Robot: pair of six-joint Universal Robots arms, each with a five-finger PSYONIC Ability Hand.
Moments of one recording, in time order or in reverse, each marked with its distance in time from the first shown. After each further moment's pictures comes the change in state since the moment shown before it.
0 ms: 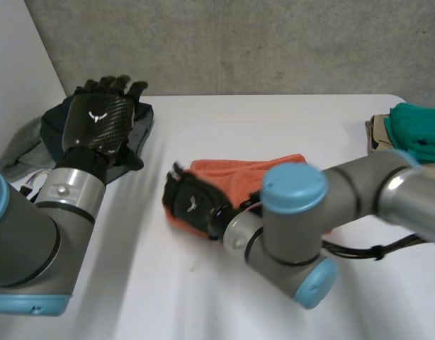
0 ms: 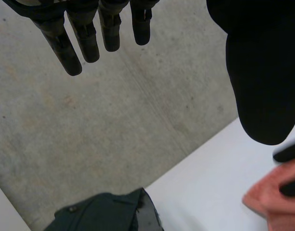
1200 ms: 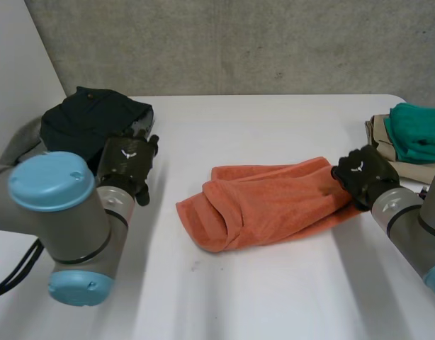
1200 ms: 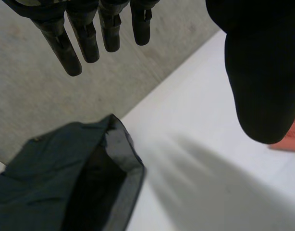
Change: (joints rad) left arm -0.056 -0.300 0.186 -0.159 -0.138 0.133; right arm -0.532 -0.400 0.486 -0.047 0.182 0.219; left_hand 0.000 0.003 0.001 0.003 -0.001; right_hand 0.857 0.960 0.975 0.984 0.947
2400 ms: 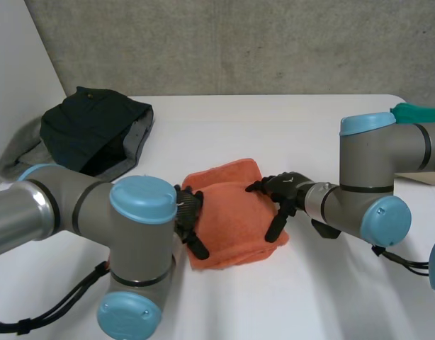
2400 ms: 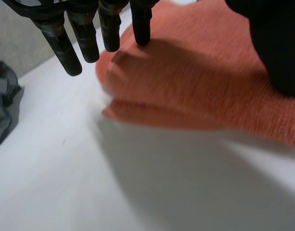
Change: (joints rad) left arm -0.207 -0.234 0.212 -0.338 -0.090 -0.245; right arm 0.196 0.496 -0.694 0.547 -0.109 0.532; left_hand 0.004 0.001 0.002 0.003 0.004; right_hand -0.891 -0.966 -0.629 -0.981 -0.948
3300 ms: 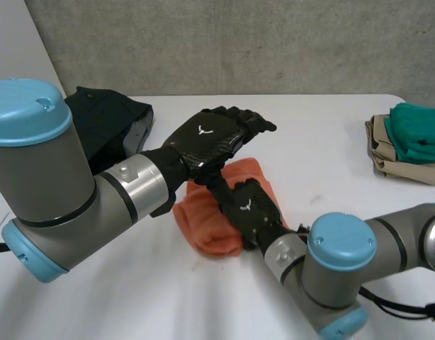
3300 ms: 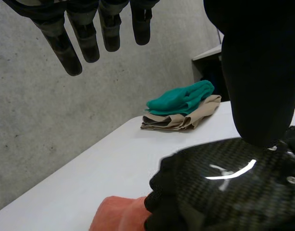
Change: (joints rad) left arm 0.160 0.322 0.025 0.011 0.776 -0.044; right arm 0.228 -0.184 0.637 -0.960 0.093 -0.229; left_hand 0.000 -0.002 -0.002 -0.003 -0.004; right_hand 0.750 0.850 0.496 0.827 0.107
